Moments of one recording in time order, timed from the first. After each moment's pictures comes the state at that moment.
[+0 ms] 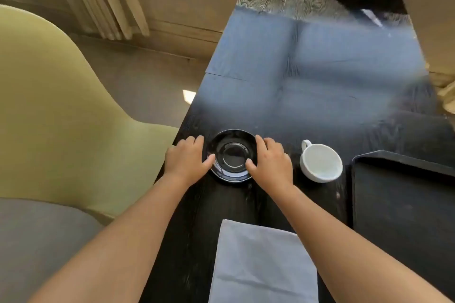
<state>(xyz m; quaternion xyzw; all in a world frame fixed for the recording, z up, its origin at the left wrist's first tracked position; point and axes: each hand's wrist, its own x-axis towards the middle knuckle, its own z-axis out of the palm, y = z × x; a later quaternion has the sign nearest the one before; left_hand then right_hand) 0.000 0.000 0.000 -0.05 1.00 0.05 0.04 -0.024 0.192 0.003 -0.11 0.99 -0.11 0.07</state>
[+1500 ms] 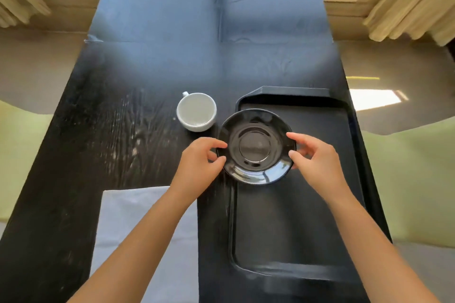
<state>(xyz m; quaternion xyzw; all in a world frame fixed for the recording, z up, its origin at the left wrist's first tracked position) 0.062 0.294 0.027 0.00 0.89 0.44 0.11 0.076 0.520 0.034 0.14 0.88 -0.44 0.04</state>
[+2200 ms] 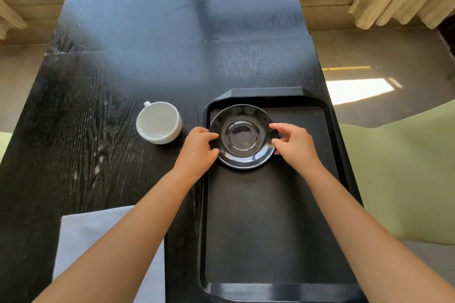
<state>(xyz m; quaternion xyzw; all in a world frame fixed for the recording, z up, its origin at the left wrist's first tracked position) -0.003 0.361 -0.024 0.04 0.94 0.30 0.16 0.016 0.577 -0.024 0.15 0.89 -0.43 0.08</state>
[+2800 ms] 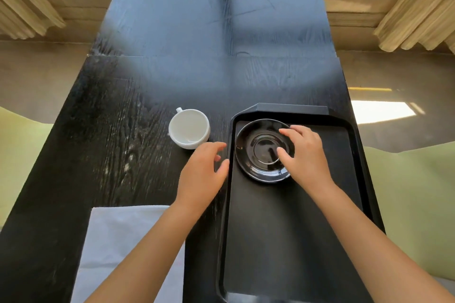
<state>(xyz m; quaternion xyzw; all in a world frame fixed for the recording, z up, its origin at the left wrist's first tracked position) 0.038 0.326 0.010 0.01 0.93 0.37 0.03 0.010 0.540 -0.003 0.02 0.96 -0.28 0.00</state>
